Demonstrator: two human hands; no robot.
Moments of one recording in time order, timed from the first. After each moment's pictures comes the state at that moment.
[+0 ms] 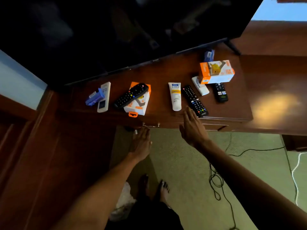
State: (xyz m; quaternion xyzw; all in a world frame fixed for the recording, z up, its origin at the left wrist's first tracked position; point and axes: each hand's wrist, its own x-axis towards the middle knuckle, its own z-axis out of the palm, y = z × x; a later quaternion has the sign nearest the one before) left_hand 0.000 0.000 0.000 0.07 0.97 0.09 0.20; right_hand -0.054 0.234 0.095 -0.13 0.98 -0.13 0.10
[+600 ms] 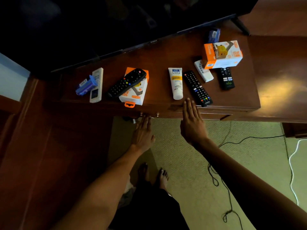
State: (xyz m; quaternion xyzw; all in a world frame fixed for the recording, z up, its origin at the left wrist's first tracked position) left_hand -0.010 0.013 -0.029 0.08 0.97 0.08 0.20; right_hand -0.040 0.232 0.049 -0.11 0.99 -0.08 0.09
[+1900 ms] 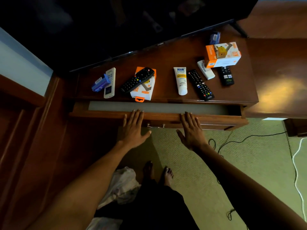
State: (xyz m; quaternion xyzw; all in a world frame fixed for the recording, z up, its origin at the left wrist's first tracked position) left_hand 0.023 -0.060 0.026 0.07 0.99 0.05 0.15; right_hand 0.021 0.227 0.024 -0.14 0.98 -0.07 0.14
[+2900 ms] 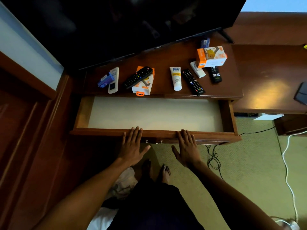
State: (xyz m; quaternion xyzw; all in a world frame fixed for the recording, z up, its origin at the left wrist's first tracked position) left_hand 0.148 -0.053 0.043 0.06 0.97 0.06 0.21; right_hand 0.144 0.221 0.042 -0.11 0.97 -0.08 0.18
